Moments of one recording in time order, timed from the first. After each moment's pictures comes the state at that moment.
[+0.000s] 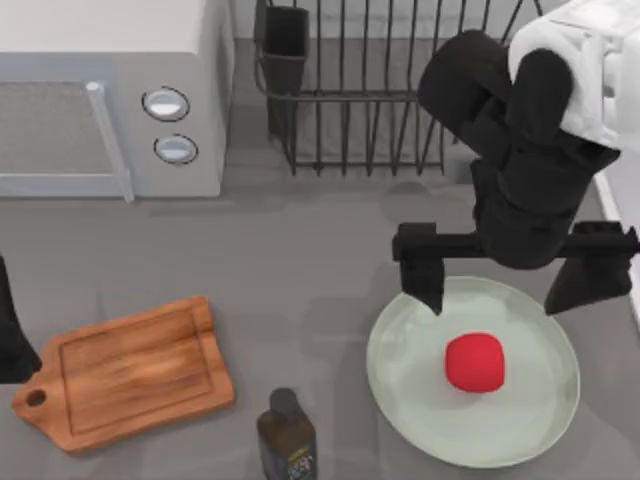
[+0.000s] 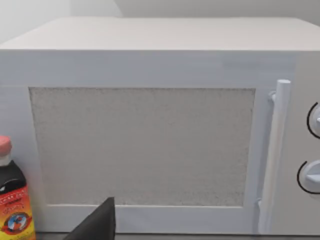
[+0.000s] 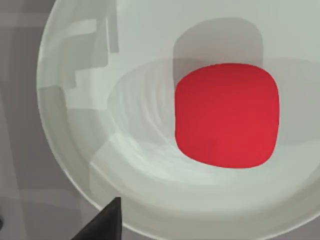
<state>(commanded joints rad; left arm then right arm) 0.00 0.00 0.00 0.00 0.00 0.00 0.62 1.79 1.44 -1.22 0.00 0.64</state>
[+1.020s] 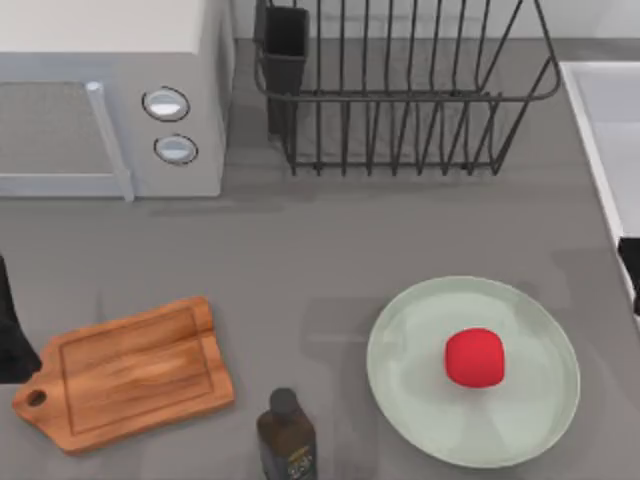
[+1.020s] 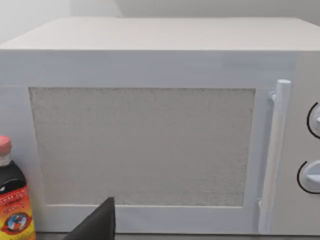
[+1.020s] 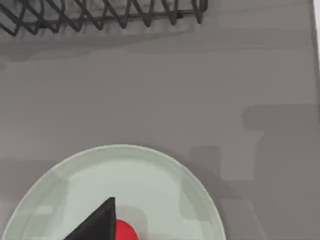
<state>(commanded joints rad) 0.00 0.00 0.00 0.00 0.00 0.00 0.28 0.78 0.65 -0.56 0.00 0.29</state>
